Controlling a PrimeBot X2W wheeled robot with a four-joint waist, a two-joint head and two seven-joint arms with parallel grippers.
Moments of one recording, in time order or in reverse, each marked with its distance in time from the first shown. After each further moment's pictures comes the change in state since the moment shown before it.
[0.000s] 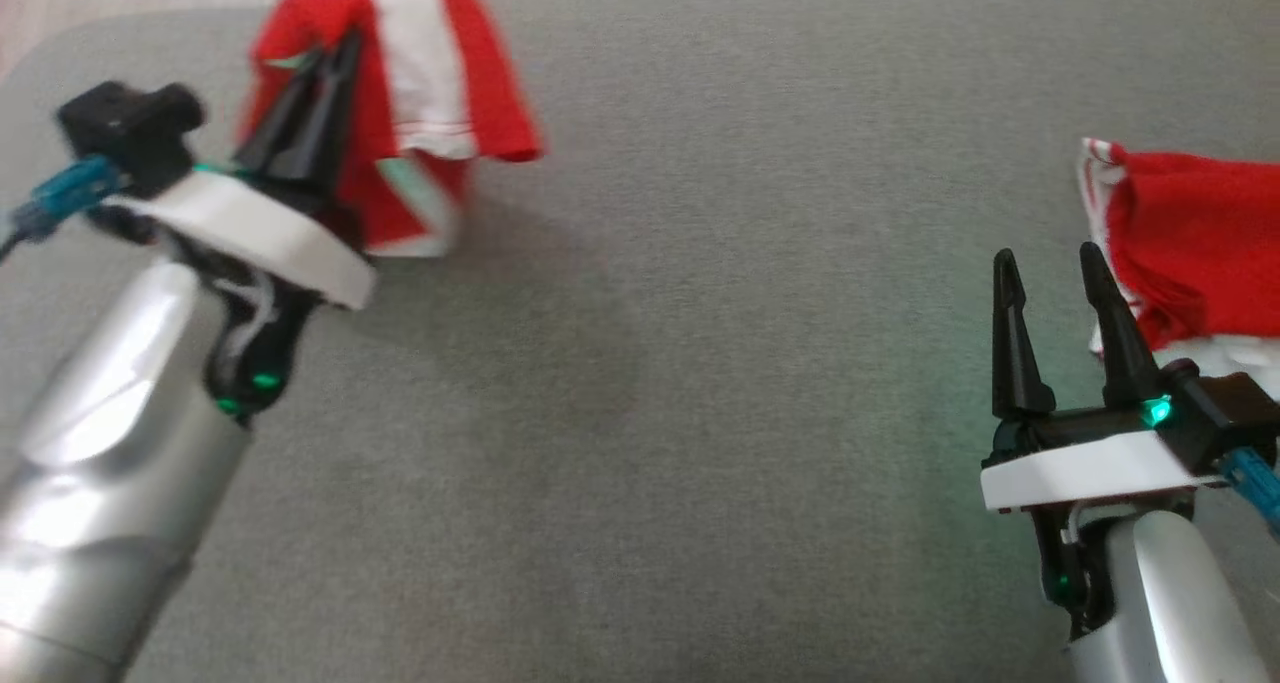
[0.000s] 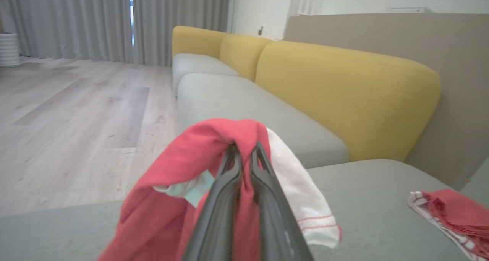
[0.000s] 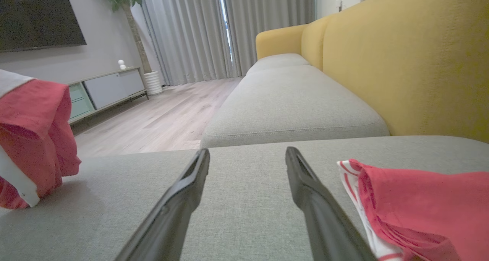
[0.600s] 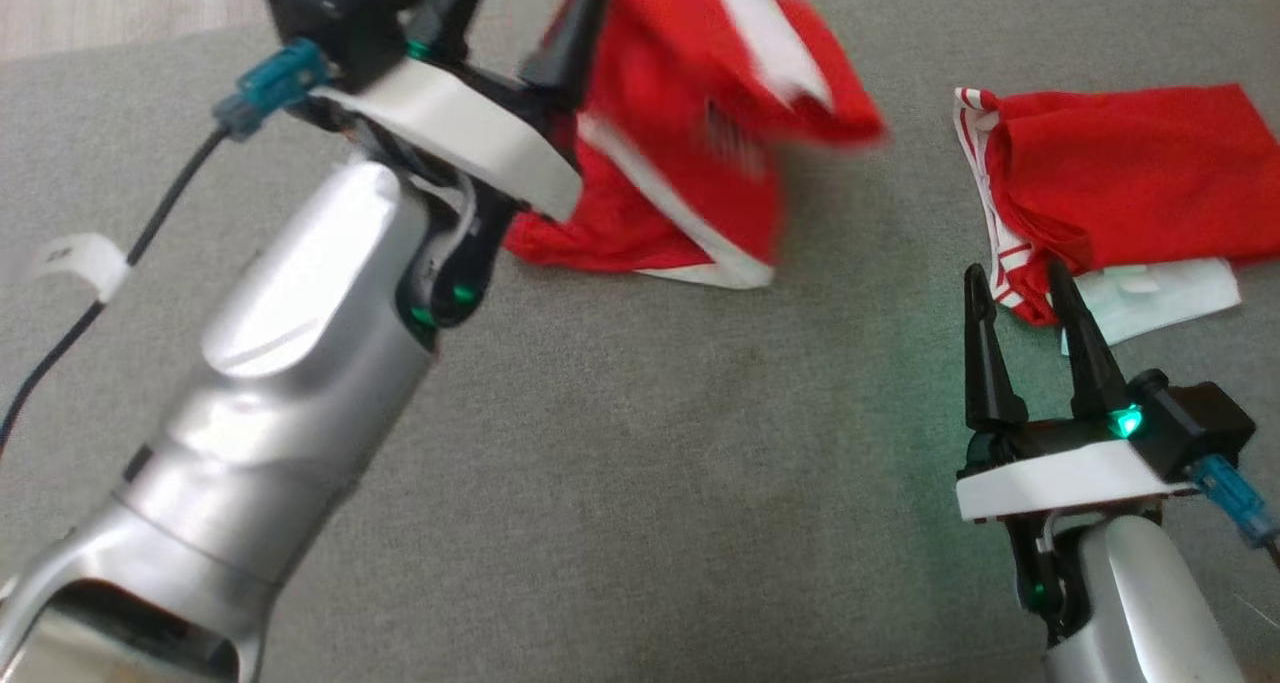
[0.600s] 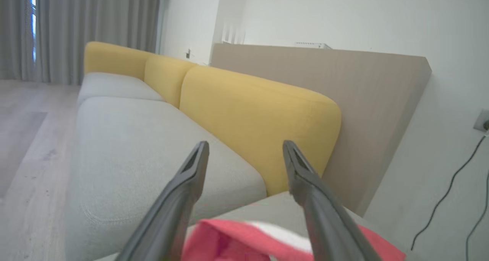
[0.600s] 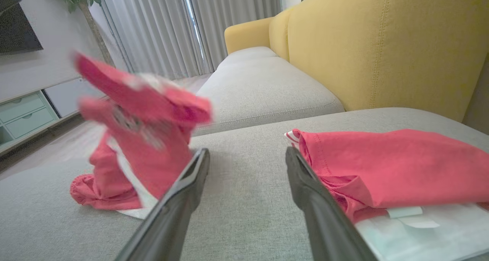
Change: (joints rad) left arm -0.167 -0.245 -0.067 -0.020 0.043 0.106 0.008; right arm -0.008 0.000 0.049 0.066 0.049 0.000 -0.042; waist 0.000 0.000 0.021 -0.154
